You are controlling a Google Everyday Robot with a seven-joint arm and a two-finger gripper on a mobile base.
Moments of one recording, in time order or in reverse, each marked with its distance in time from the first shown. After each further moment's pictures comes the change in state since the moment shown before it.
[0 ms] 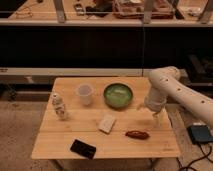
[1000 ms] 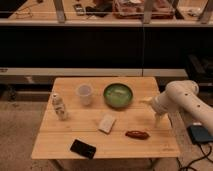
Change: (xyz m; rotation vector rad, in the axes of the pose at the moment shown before) arm 0.051 -0.027 -0.002 0.428 0.093 -0.099
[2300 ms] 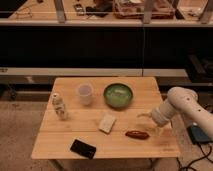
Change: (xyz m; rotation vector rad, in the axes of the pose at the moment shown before) arm -0.041 0.062 0.033 -0.121 -0.251 0.042
